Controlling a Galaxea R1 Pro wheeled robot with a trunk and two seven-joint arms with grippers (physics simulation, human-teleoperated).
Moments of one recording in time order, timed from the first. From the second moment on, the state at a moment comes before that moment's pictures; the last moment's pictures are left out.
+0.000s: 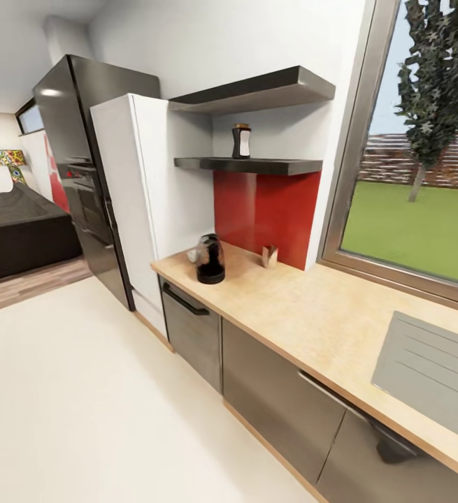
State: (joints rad) left arm -0.05 0.05 0.14 -0.06 -0.16 -0.08 0.09; right arm -0.32 0.07 0.22 -0.12 -0.08 -0.09 -0.09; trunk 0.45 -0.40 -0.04
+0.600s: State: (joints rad) left arm -0.05 0.05 0.14 -0.06 -0.16 -0.08 0.09; right arm -0.32 0.07 0.22 -0.12 -0.08 -0.09 -0.09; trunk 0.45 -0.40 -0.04
